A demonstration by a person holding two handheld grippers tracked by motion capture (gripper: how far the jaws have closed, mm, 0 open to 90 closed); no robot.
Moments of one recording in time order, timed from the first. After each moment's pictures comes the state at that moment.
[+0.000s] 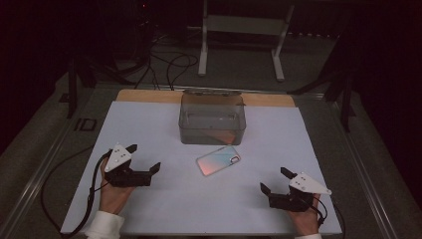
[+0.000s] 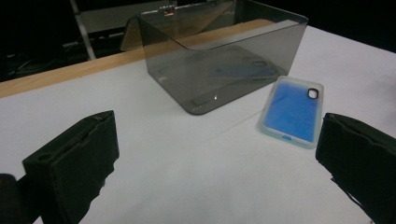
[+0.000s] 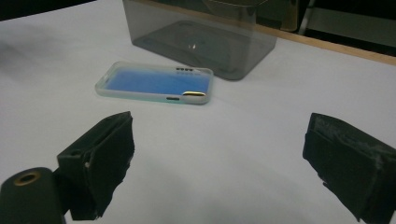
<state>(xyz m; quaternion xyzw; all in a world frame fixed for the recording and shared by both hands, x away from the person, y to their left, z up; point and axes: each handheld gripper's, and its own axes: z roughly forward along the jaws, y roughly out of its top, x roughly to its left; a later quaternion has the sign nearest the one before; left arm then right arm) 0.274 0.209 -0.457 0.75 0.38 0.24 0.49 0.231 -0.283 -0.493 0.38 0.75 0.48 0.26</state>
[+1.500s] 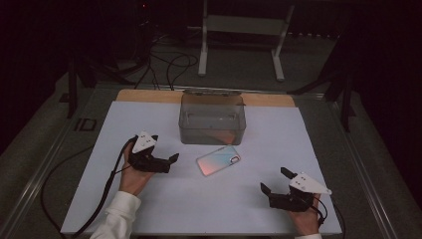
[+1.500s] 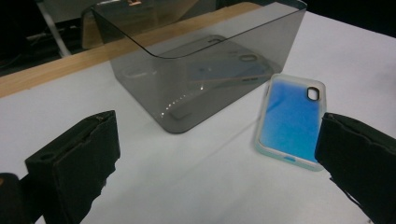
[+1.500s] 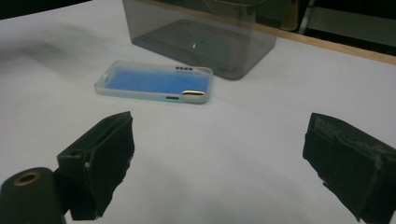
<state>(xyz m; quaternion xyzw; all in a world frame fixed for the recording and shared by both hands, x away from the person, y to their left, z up) 0.324 0.167 -0.466 0.78 0.35 0.20 0.47 0.231 -0.283 -0.493 0.38 0.75 0.48 0.26</state>
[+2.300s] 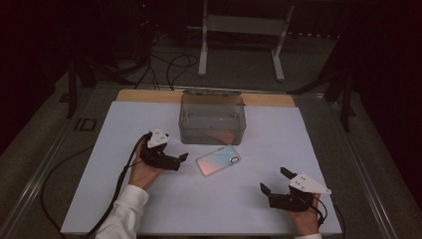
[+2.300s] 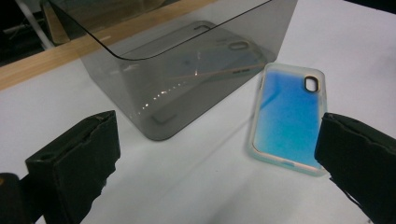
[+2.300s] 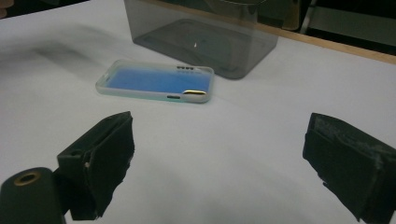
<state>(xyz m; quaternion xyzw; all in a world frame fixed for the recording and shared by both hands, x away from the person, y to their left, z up) 0.343 0.140 -0.471 0.81 0.34 0.19 0.44 0.231 -0.283 -0.493 0.38 0.75 0.48 0.26</state>
